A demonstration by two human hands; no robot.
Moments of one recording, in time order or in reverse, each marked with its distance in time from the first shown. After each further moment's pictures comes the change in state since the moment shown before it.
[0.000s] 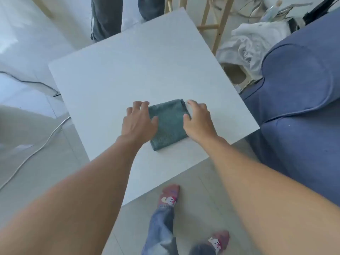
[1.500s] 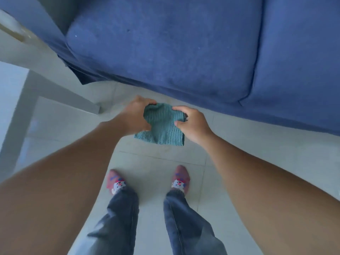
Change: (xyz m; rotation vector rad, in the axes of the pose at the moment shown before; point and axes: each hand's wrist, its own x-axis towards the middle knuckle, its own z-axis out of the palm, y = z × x) left_hand -0.155 0.317 0.340 0.187 -0.764 0.727; right_hand -0.268 0.458 -0.073 0.521 0.403 0.527
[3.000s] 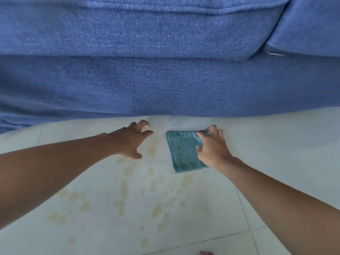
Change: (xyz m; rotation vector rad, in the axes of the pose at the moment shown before) left_hand 0.321 -0.139 0.201 1.034 -0.186 0.469; right_hand 0.195 0.355 0.084 -0.554 0.416 0.135
